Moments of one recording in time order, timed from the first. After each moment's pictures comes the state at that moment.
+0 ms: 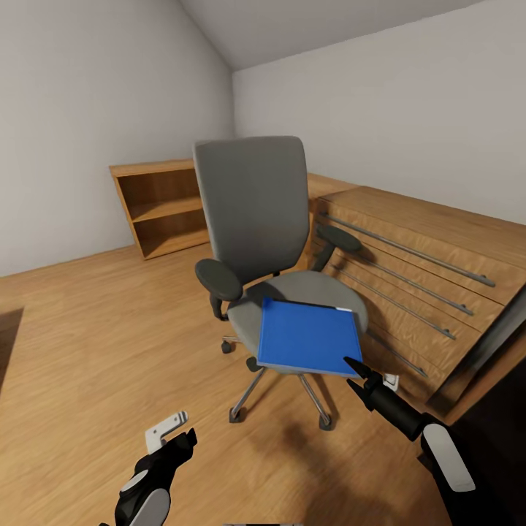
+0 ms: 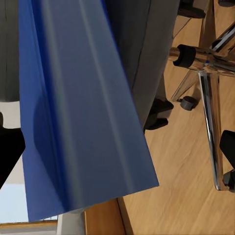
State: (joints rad) left arm -0.11 0.11 -0.40 -1.50 0.82 0.28 0.84; right arm -0.39 -0.11 -0.25 -1.01 -1.00 0.69 0.51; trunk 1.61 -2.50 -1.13
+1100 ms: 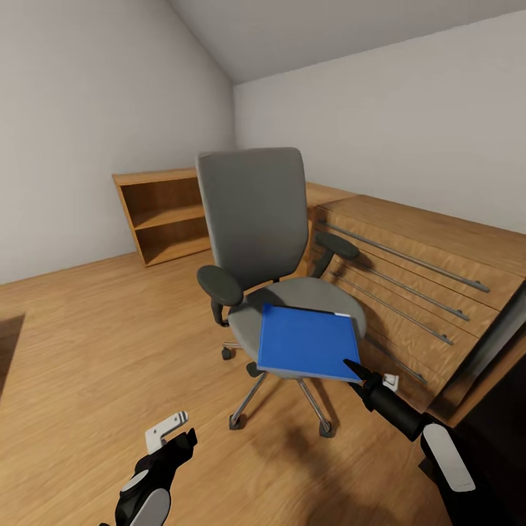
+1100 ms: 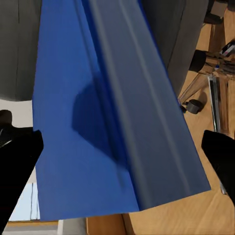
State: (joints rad) left arm -0.11 0.10 -0.40 -1.50 0.82 0.28 0.84; right arm -0.39 -0.11 -0.25 -1.01 -1.00 0.69 0.51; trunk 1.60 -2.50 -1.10
